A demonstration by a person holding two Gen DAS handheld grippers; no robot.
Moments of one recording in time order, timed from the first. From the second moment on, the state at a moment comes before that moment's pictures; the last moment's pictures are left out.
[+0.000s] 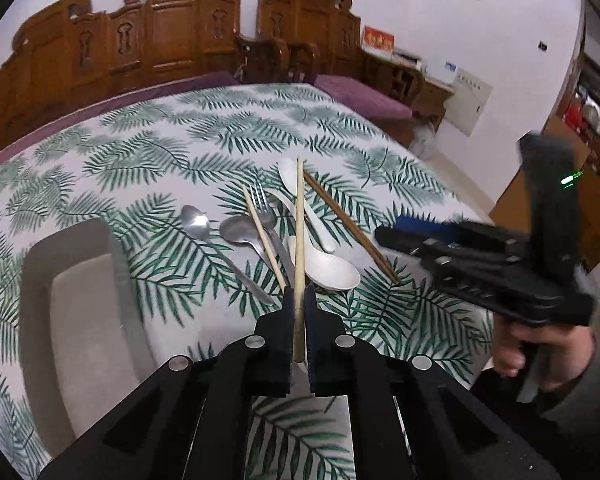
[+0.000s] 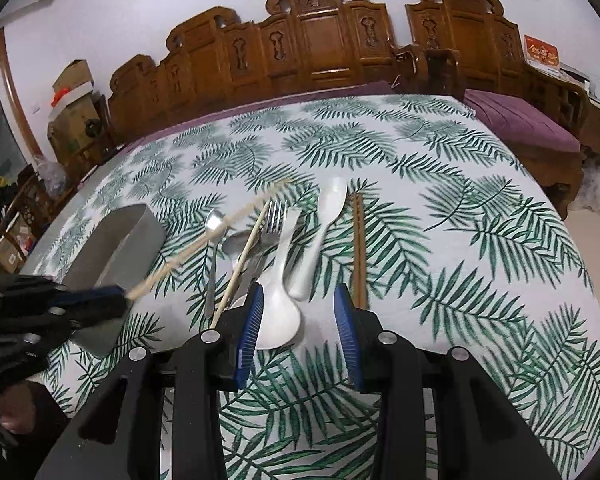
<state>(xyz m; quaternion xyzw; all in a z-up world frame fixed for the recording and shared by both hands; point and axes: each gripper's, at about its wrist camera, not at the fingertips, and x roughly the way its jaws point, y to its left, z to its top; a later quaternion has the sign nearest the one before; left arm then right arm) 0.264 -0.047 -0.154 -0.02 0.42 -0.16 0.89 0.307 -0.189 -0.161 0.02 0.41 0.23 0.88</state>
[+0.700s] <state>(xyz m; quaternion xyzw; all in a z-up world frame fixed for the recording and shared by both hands) 0.228 0.015 -0.136 -0.05 0.37 -0.12 0.92 0.338 -0.102 -0.196 -0.01 0.45 0.26 0.86</state>
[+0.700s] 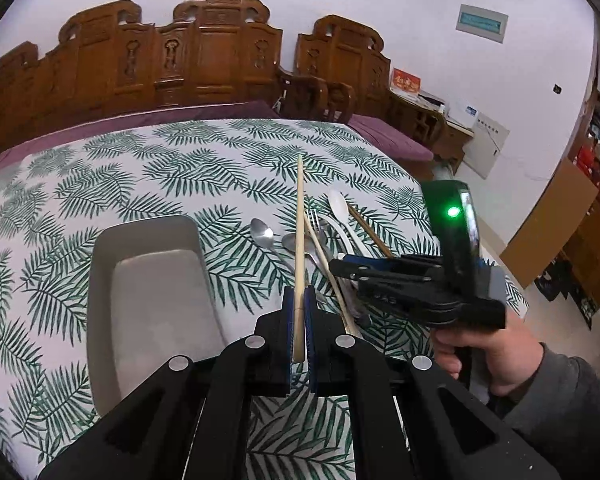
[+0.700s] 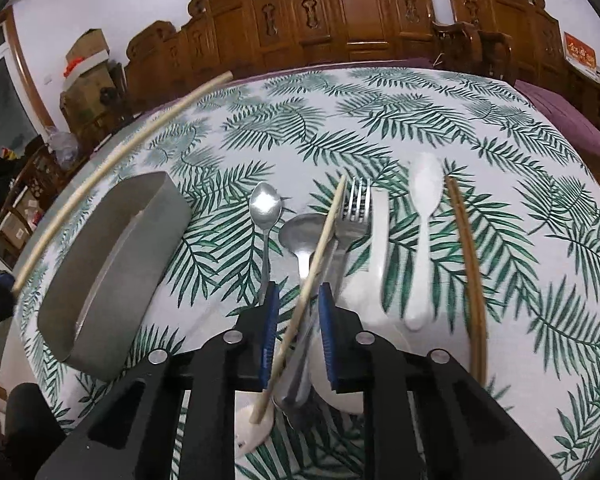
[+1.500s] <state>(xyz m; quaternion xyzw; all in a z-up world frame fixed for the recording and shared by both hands) 0.210 0.029 -0.131 -0.06 0.36 -0.10 0.93 0.334 -0.070 -0.207 -0.09 0.46 0.22 0.86</state>
